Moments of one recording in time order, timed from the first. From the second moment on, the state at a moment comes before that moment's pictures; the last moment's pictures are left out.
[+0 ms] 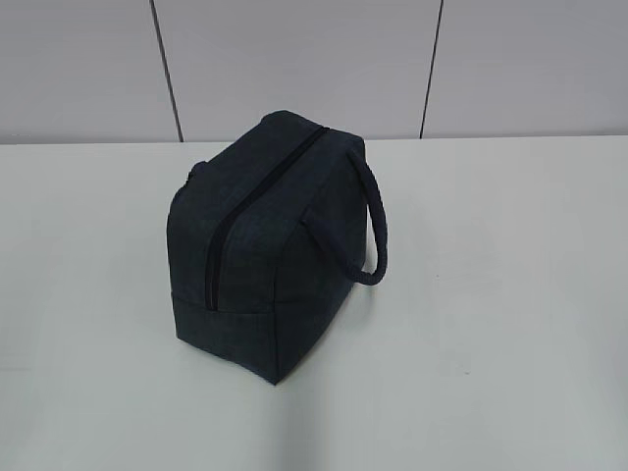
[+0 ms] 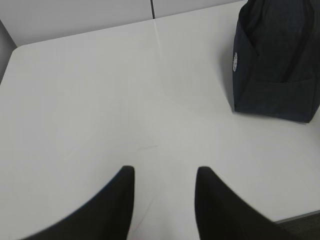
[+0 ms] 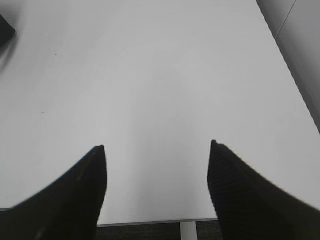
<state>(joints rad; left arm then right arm) 0.03 -0.01 -0.53 -0.10 1.13 0.19 -0.03 -0.02 -0.49 -0.10 1.14 -0.01</state>
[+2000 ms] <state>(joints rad) 0.03 -0.01 -0.53 -0.07 1.12 0.08 -0.03 -0.02 -0.49 -0.10 1.14 -0.01</state>
